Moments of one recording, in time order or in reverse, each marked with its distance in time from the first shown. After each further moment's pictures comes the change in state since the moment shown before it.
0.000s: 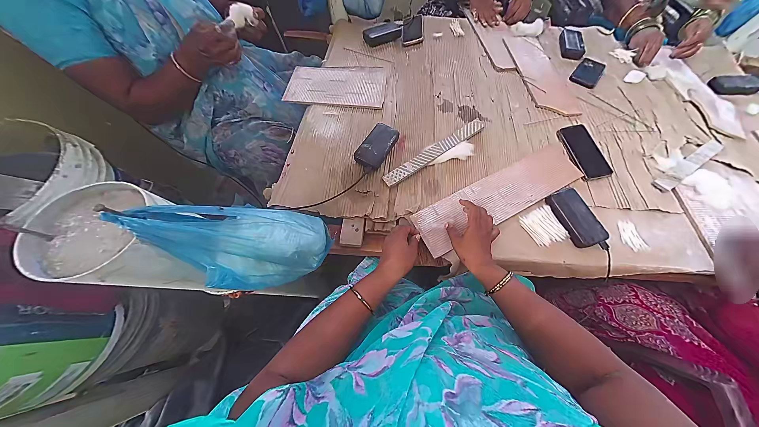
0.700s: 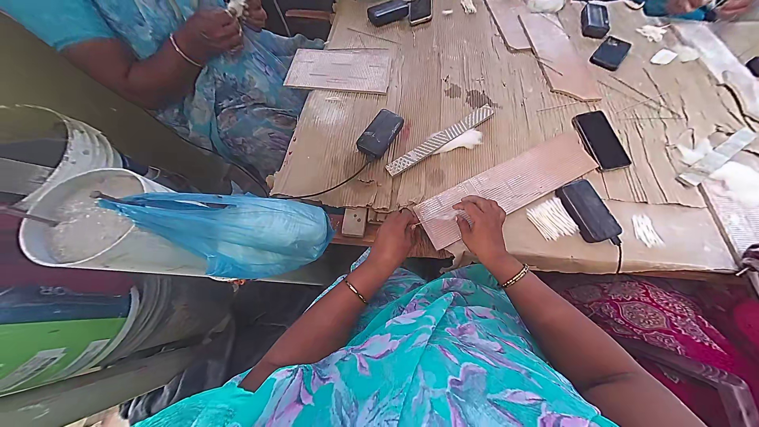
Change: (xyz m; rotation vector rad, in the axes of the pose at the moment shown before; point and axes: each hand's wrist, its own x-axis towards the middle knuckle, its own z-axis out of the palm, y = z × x) left_hand -0.002 -0.012 -0.010 0.217 0.085 0.200; right_hand 0.006 0.024 -0.004 -0.007 0.023 -0.365
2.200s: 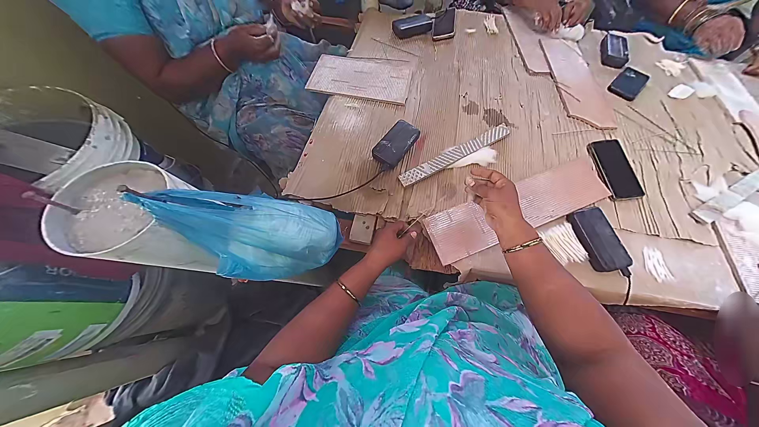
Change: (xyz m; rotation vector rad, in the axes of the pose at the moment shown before) left_hand 0.016 -0.034 -0.009 -0.429 -0.085 -0.242; right_hand 0.106 -0.005 -0.011 0.981 0.010 0.562
